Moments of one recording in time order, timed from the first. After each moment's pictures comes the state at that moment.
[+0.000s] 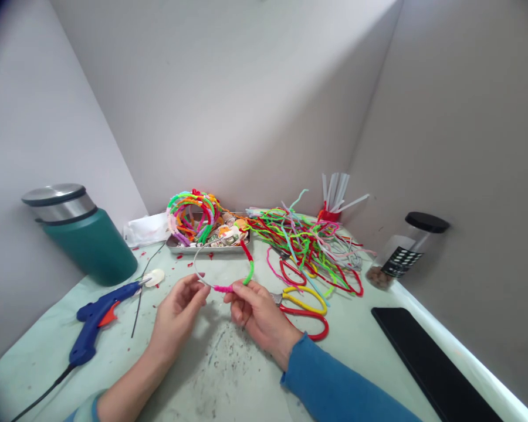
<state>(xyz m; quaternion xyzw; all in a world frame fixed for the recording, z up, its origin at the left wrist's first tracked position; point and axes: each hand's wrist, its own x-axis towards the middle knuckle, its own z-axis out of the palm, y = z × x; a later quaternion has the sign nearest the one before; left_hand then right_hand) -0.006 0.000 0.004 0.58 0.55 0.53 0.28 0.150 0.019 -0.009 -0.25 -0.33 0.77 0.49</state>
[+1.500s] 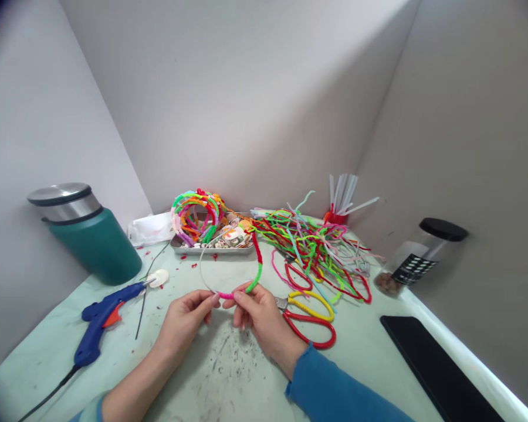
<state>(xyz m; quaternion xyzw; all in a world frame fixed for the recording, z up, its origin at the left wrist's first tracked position) -0.003 0.004 0.009 0.49 0.60 0.47 0.43 0.146 0.020 -0.013 -0.31 -0.42 0.70 0.50</state>
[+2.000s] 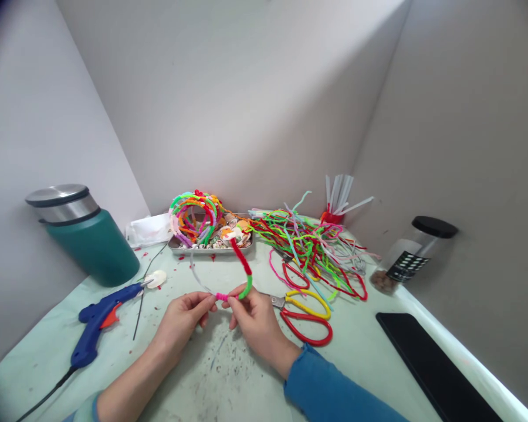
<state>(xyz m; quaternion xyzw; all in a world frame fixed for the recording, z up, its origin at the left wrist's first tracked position) -0.005 0.003 0.010 0.47 0.59 0.45 0.47 0.145 0.011 -0.013 -0.39 -0.59 0.50 0.51</state>
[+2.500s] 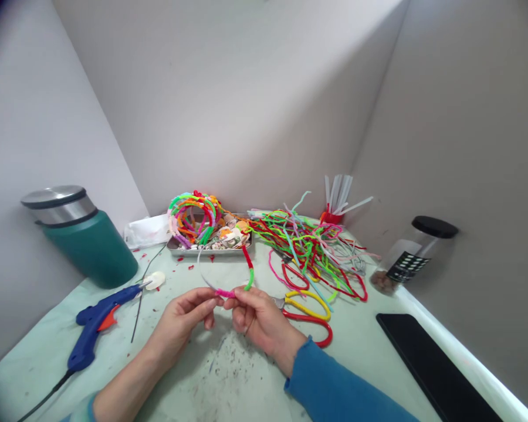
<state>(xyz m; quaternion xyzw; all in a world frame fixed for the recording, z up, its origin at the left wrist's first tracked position) -0.007 0.003 0.013 0.50 0.44 0.49 0.57 0.152 0.027 -0.012 -0.24 -0.30 0.81 0.44</state>
